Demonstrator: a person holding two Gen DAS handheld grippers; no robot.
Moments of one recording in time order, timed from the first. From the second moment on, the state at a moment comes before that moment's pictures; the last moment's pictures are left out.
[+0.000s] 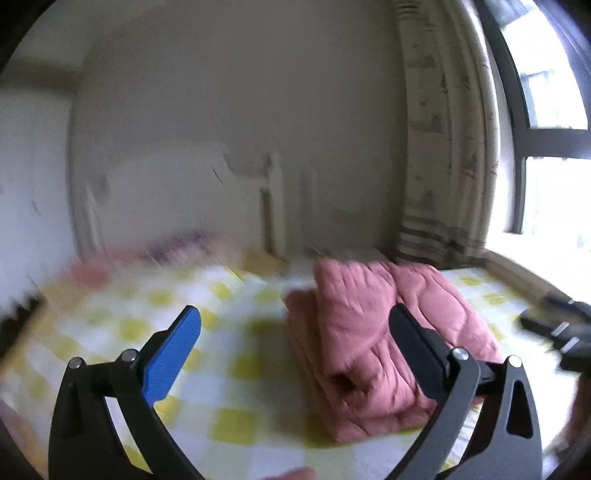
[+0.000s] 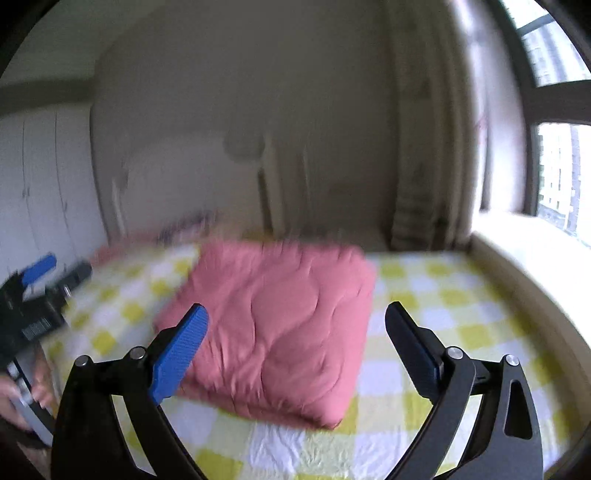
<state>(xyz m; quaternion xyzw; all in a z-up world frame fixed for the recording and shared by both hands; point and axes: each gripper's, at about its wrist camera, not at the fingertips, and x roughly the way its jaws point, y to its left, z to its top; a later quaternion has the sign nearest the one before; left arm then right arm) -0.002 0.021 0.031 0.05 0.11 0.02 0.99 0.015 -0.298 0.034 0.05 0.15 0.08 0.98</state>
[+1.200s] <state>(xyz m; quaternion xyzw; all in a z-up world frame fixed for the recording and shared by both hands) -0.051 -0.038 0.010 0.04 0.18 0.00 0.98 -0.005 -0.287 0.006 -0.02 0.18 0.04 0.98</state>
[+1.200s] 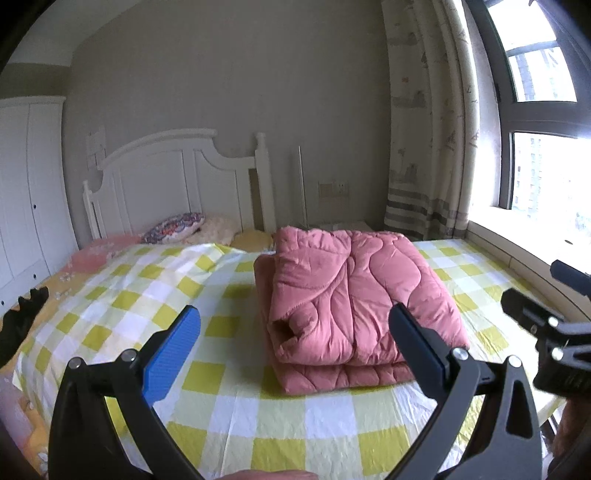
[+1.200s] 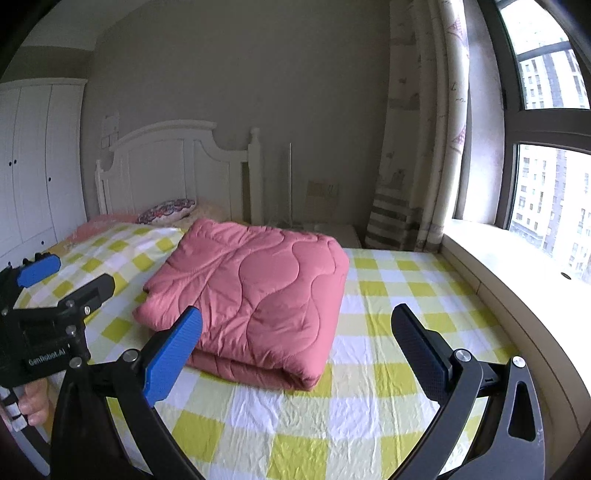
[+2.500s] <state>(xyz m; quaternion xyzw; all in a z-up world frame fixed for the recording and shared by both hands) -0.049 -0.032 0.000 0.03 0.19 0.00 0.98 -0.005 -0.282 -0.001 -0.02 0.20 0.05 0.98</state>
